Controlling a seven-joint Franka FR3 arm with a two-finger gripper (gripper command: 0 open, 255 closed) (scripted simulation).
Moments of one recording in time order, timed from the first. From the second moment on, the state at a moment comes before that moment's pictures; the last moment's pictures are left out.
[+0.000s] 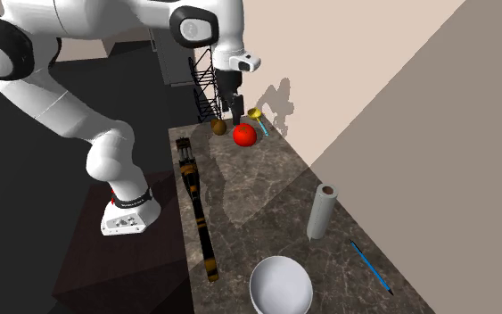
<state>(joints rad) -0.05 -0.53 -0.09 -2.23 -0.01 1.69 -0.27</state>
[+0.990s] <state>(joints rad) -0.11 -0.03 -0.25 -1.92 0.02 1.88 -0.49</state>
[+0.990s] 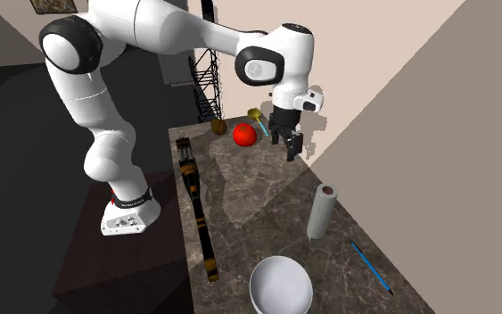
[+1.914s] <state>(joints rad) -0.26 0.51 -0.29 -1.34 0.16 1.82 -0.66</state>
